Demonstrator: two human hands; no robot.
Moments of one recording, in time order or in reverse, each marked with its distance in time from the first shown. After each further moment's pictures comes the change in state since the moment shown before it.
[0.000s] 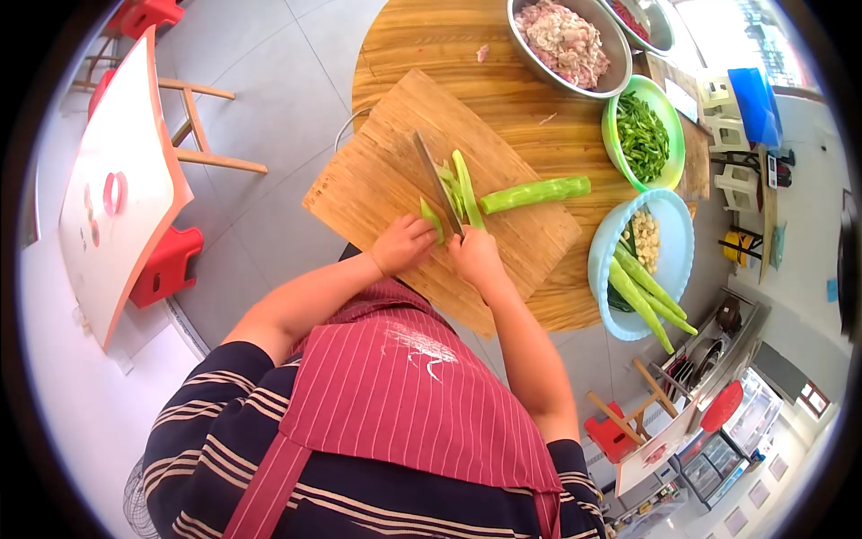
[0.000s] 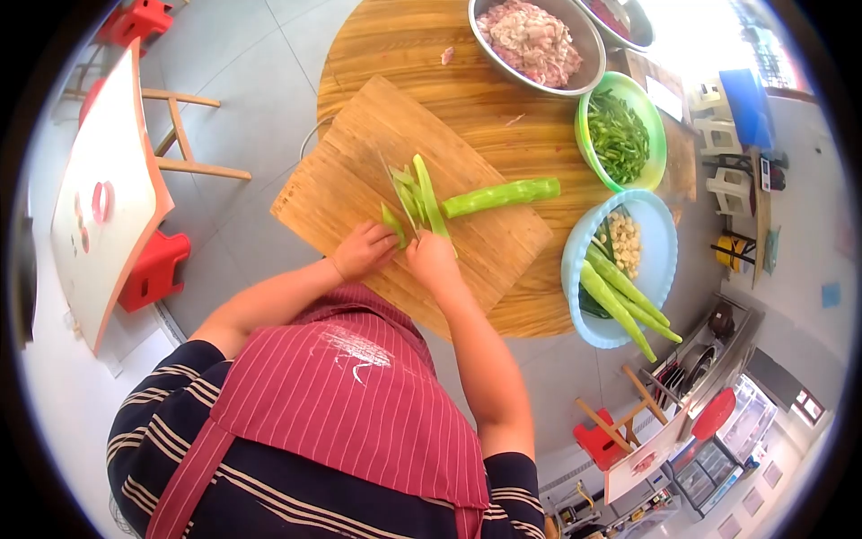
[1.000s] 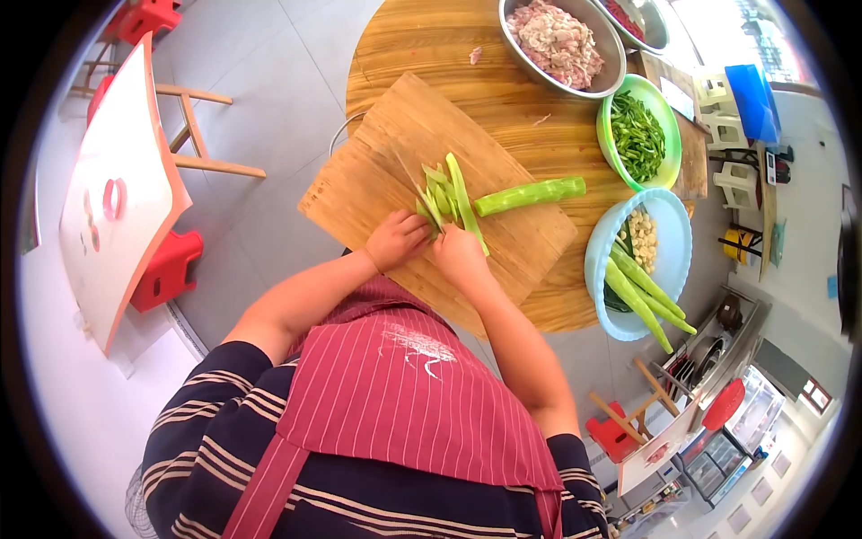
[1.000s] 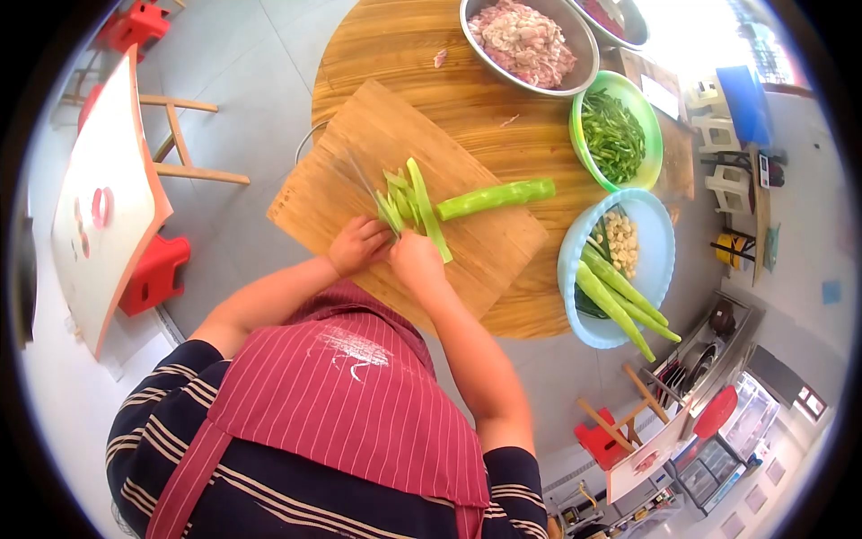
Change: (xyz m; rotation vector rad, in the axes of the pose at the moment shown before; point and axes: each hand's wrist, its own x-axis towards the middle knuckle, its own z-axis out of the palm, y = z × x) left_hand 0.004 -0.010 0.000 0.032 -0.048 -0.025; right_hand 0.000 -0.013 0.010 -0.108 0.008 -0.052
